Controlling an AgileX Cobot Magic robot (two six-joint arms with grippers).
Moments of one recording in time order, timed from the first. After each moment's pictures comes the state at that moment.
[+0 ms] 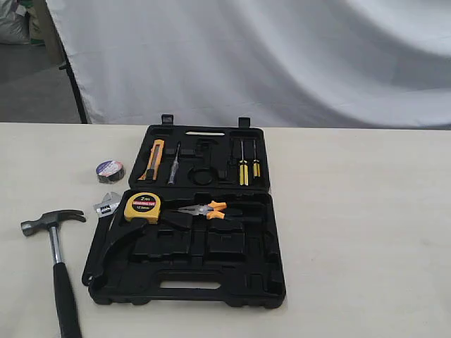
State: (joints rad) left arm -0.01 0.00 0.00 0.01 0.32 -0.03; right arm 0.18 0.03 0.00 0.16 0.18 -0.03
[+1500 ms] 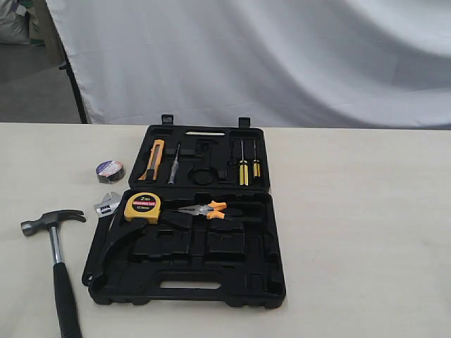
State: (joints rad) left arm -0.01 0.00 0.00 0.01 0.32 -0.03; right arm 0.18 0.03 0.00 0.43 0.08 -0.01
